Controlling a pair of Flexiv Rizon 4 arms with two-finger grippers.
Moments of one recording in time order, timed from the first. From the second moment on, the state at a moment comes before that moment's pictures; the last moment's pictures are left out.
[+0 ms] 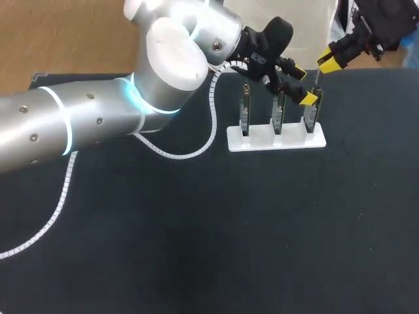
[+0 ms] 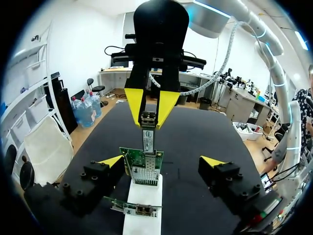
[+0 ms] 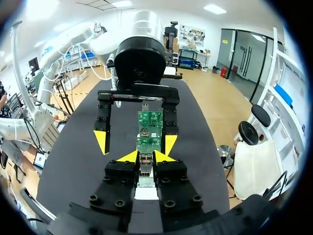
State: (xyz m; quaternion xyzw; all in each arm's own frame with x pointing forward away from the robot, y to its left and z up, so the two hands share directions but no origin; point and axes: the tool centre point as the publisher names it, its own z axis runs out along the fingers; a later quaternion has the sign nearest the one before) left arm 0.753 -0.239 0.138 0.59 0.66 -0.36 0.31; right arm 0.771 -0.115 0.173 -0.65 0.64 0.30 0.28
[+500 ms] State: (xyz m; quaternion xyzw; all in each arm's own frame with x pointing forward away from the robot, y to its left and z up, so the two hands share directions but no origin) left arm 0.753 -0.239 0.138 0.59 0.66 -0.36 0.31; right arm 0.767 -0.115 0.170 -0.66 0.63 0.30 0.28
